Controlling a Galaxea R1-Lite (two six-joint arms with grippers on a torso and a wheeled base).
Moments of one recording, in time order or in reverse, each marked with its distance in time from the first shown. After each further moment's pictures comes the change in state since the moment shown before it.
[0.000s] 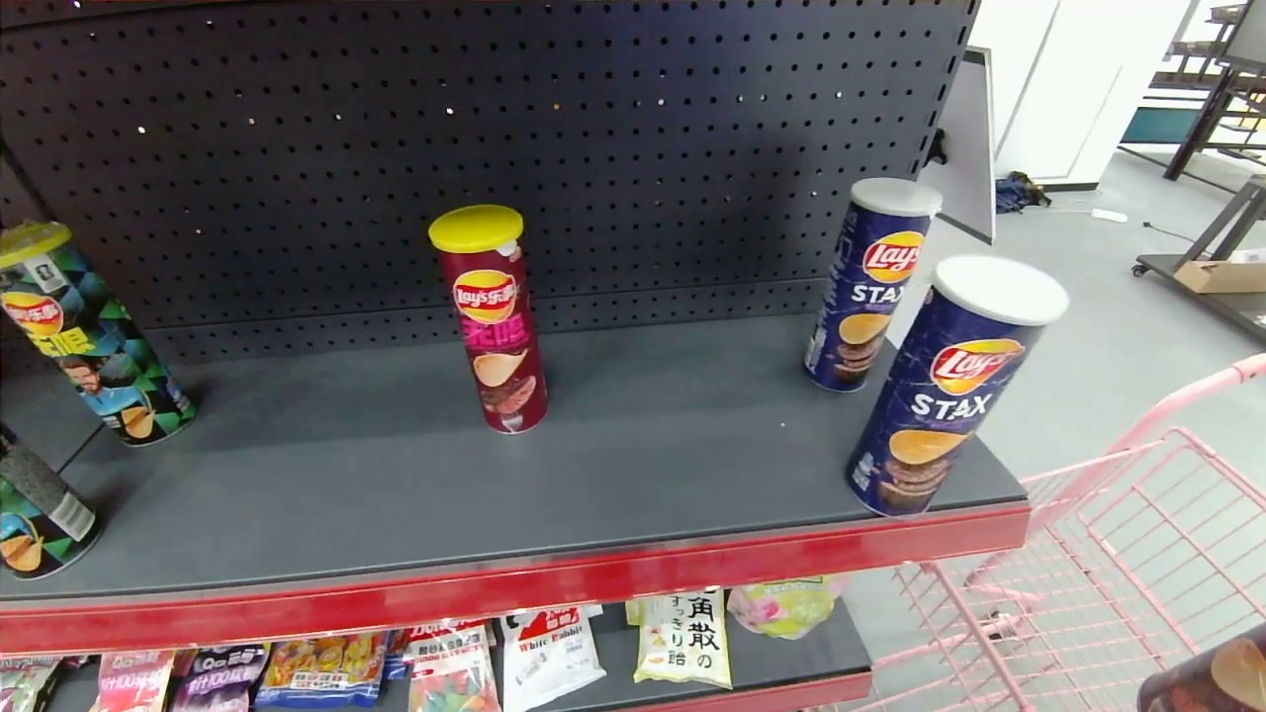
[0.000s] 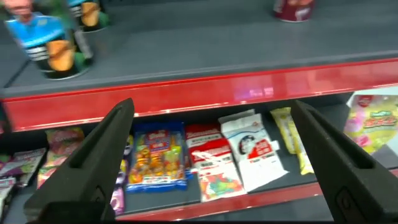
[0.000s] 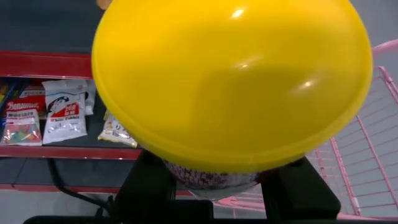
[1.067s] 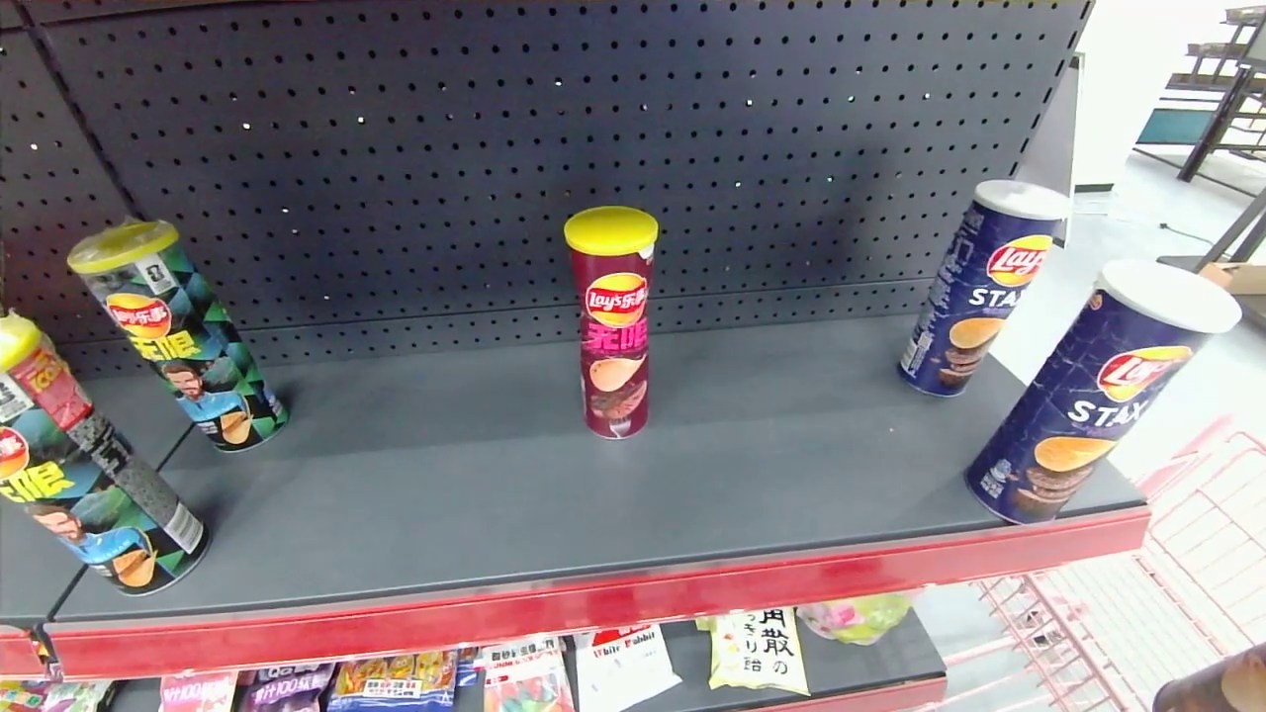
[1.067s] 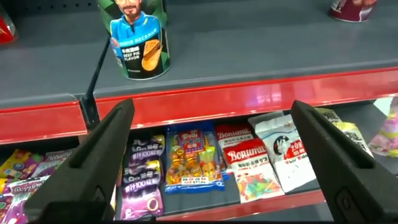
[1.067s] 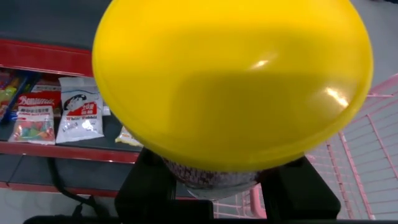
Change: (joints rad) left arm 0.000 0.000 0.000 0.000 0.000 0.000; right arm -0.008 -0.050 0.029 0.004 0.004 -0.097
